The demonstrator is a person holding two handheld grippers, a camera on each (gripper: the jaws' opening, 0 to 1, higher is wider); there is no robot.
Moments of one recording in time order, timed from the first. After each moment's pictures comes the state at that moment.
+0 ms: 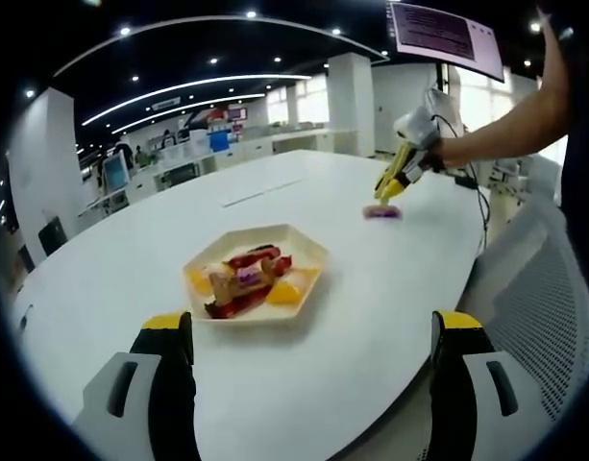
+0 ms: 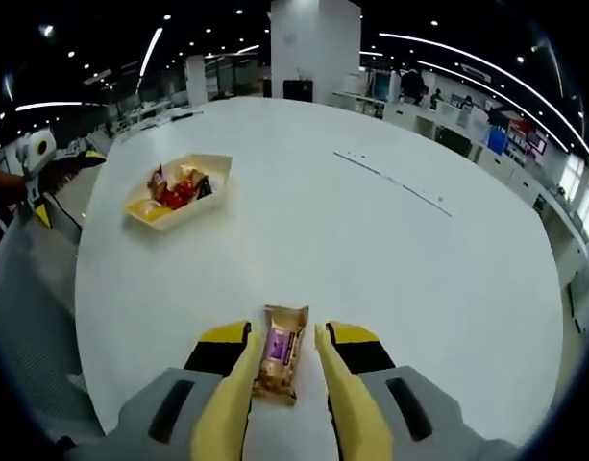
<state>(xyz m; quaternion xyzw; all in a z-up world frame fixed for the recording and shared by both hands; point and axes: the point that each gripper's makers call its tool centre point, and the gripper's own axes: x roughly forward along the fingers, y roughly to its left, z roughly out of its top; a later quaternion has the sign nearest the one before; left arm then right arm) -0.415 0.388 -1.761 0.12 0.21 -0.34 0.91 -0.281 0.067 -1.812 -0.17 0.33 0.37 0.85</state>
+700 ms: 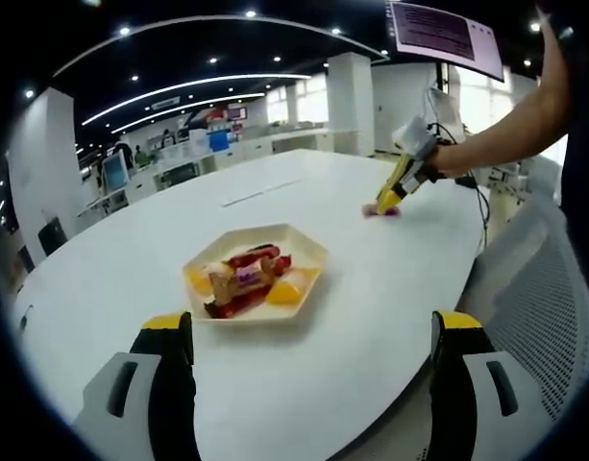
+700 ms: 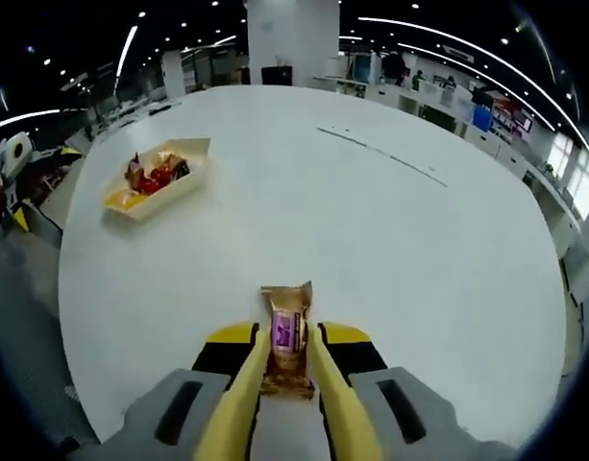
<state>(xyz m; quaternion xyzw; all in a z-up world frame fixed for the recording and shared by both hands) -0.414 0.388 -1.761 0.12 0.21 -0.34 0.91 -0.281 0.057 -1.838 -0.15 0.37 0.33 0.85</state>
